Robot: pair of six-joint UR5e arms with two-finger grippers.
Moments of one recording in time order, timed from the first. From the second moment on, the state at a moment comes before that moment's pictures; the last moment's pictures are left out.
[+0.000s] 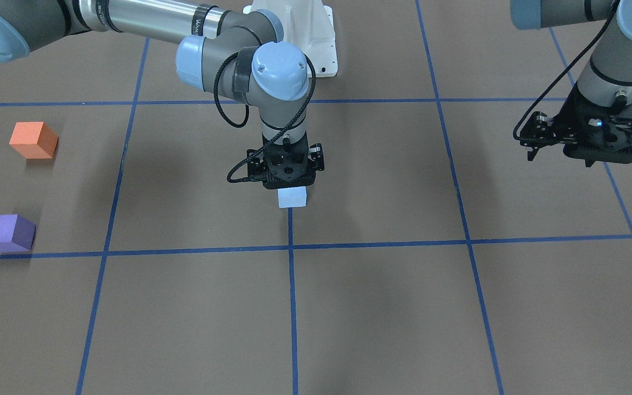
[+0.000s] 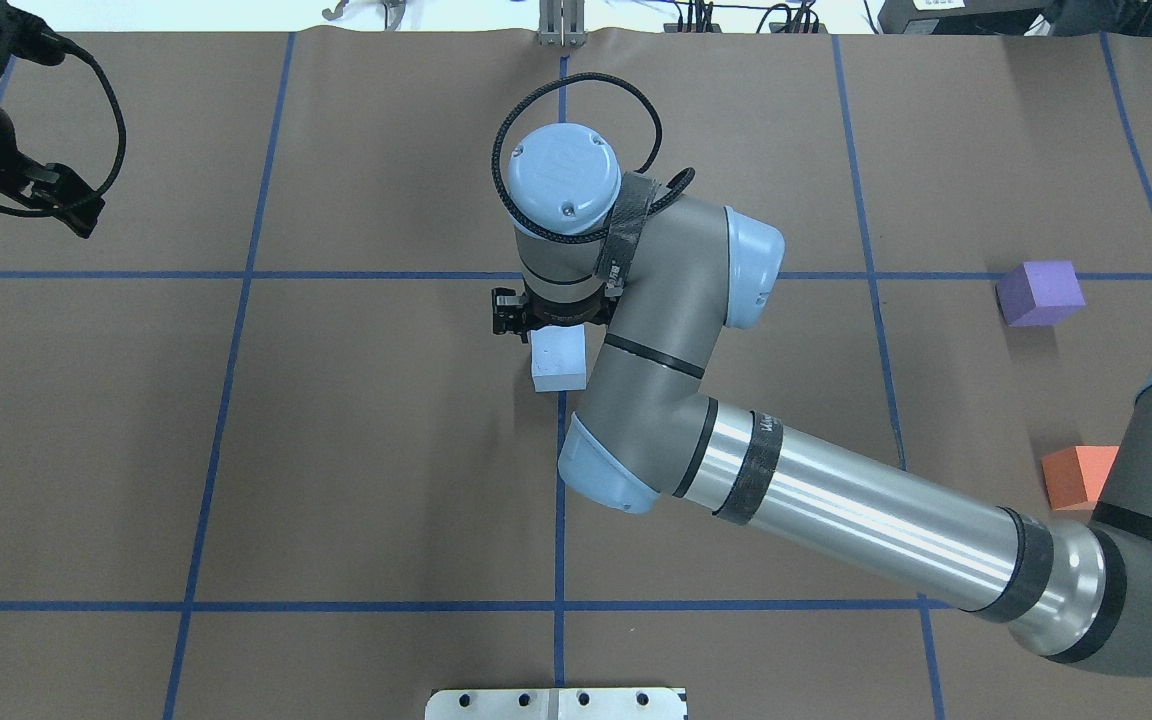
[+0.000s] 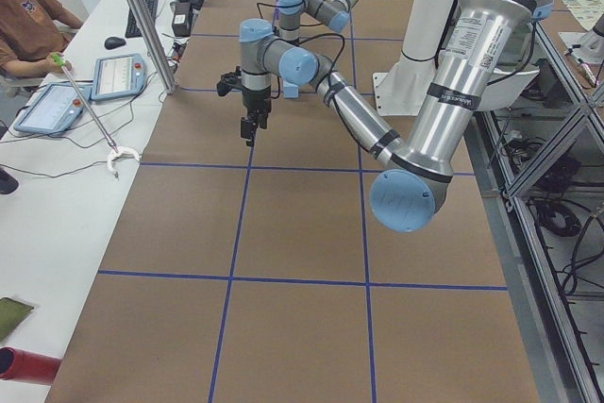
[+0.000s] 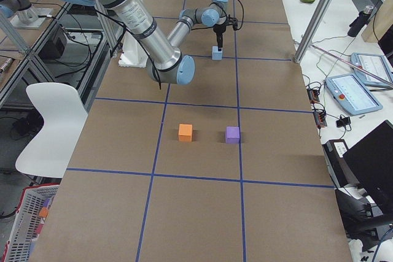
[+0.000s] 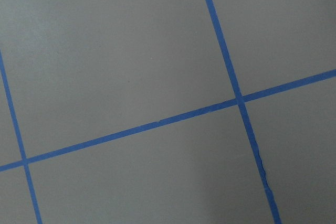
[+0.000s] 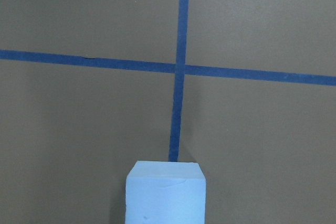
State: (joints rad) left arm -1.07 -1.92 -1.98 -1.23 -2.04 -0.35; right arm 0.54 -0.66 1.41 -1.62 1.88 1.09
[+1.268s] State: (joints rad) left arm -1.07 -1.92 -1.97 -1.23 -2.04 -0.35; right arm 0.50 -0.64 1.28 -1.50 1.84 1.09
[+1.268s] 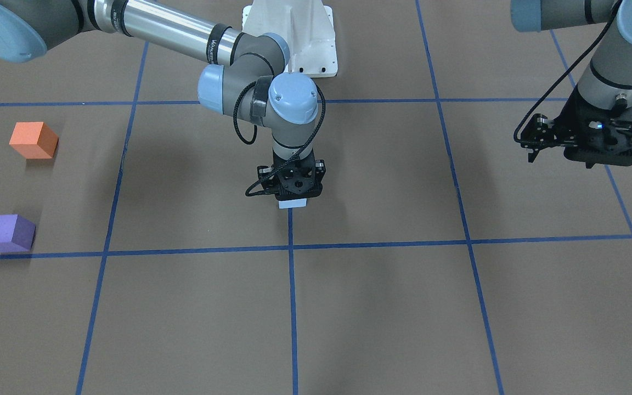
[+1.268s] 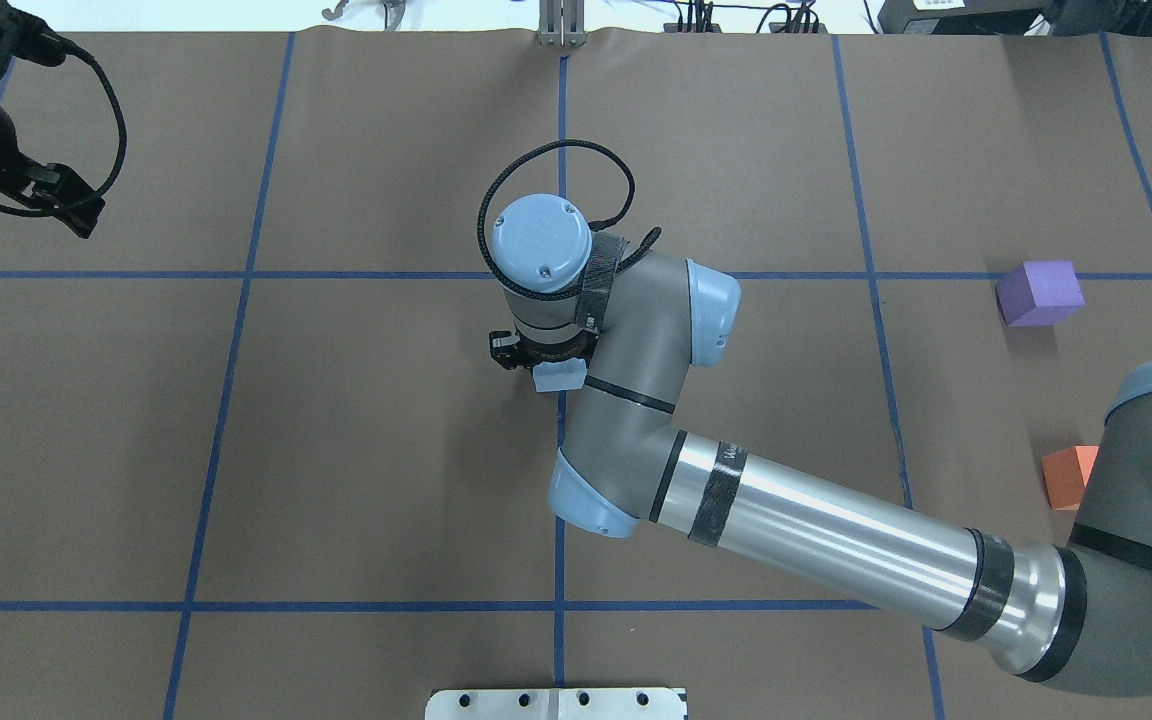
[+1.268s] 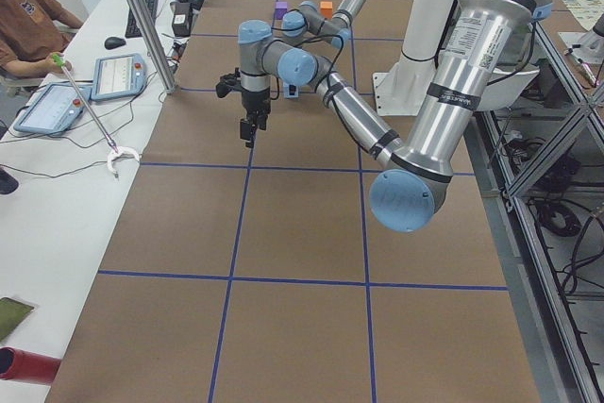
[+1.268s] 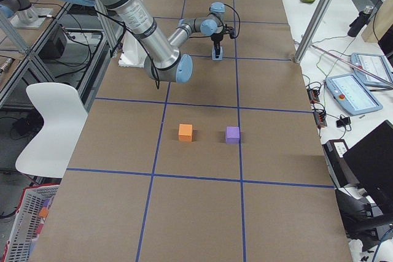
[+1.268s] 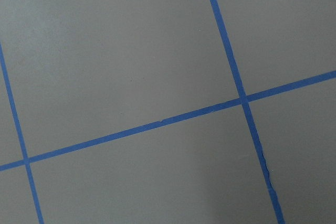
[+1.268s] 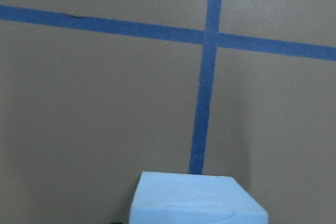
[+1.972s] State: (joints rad) left arm -1.09 -1.90 -1.99 -1.23 -2.05 -0.35; right arm 0.65 -0.80 1.88 -1.90 1.90 1.08
